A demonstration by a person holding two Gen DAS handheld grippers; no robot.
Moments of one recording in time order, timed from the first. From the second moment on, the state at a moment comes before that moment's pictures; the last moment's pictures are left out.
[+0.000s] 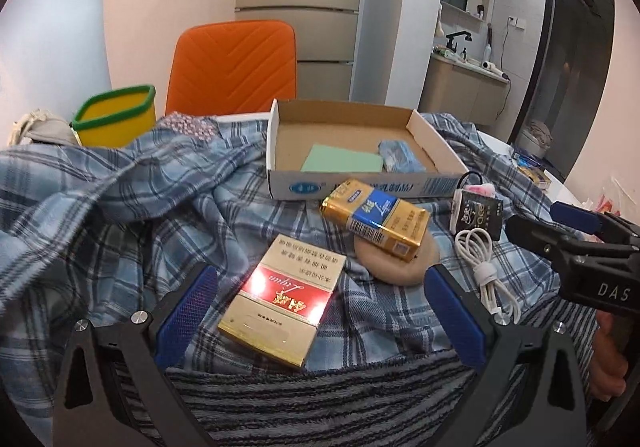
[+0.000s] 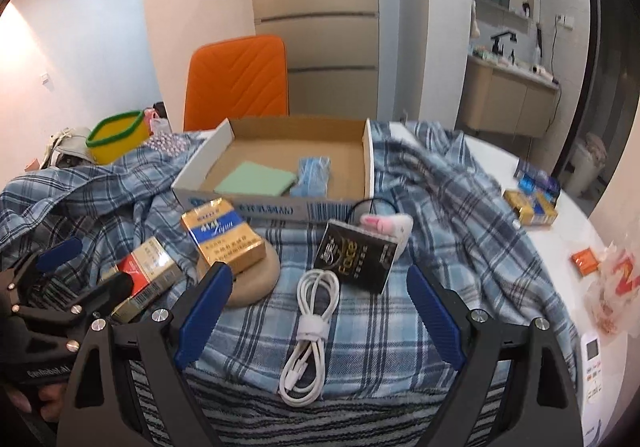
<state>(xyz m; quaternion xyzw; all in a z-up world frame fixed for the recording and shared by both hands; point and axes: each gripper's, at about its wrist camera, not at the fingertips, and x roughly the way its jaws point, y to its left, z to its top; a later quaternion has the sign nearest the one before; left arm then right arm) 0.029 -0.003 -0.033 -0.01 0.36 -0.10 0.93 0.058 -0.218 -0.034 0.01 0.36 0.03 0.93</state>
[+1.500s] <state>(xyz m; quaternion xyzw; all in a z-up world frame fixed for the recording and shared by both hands) 0.032 0.007 -0.040 -0.02 0.37 -0.09 0.92 0.082 -0.210 -0.085 0.01 0.46 0.02 0.89</state>
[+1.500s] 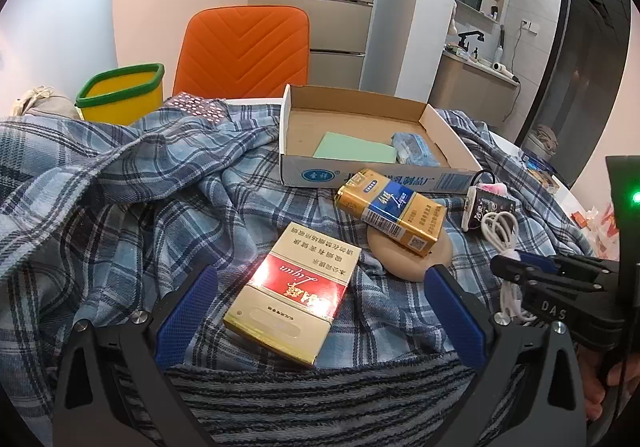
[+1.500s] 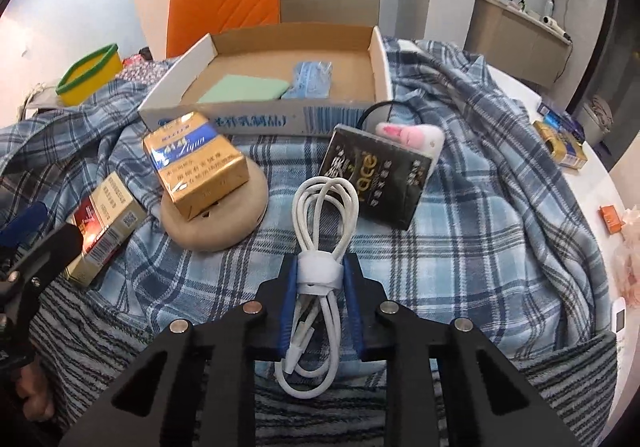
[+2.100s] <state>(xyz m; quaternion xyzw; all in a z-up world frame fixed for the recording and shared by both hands) 0.035 0.041 -0.035 -0.05 0.38 -0.08 0.92 0.059 -0.214 -0.025 0.02 0.38 0.05 0.92</state>
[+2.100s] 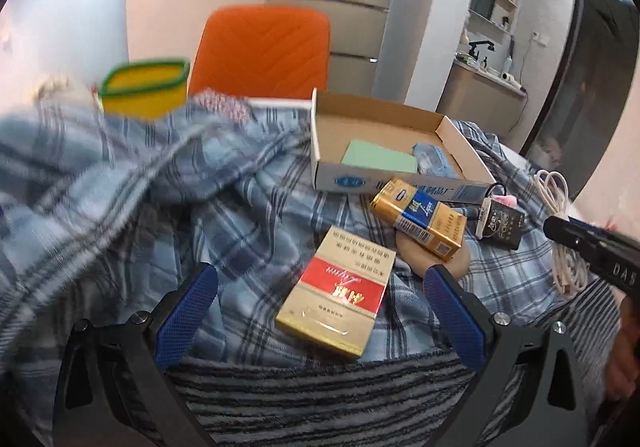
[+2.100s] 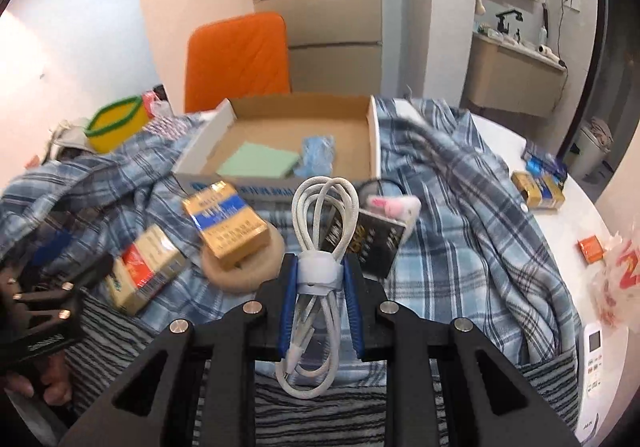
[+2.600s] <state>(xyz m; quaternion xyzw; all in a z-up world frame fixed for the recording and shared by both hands) 0.059 0.023 -0.051 -0.02 0.43 -0.09 0.90 0.047 -0.211 -0.031 0.02 0.37 0.09 0.93</state>
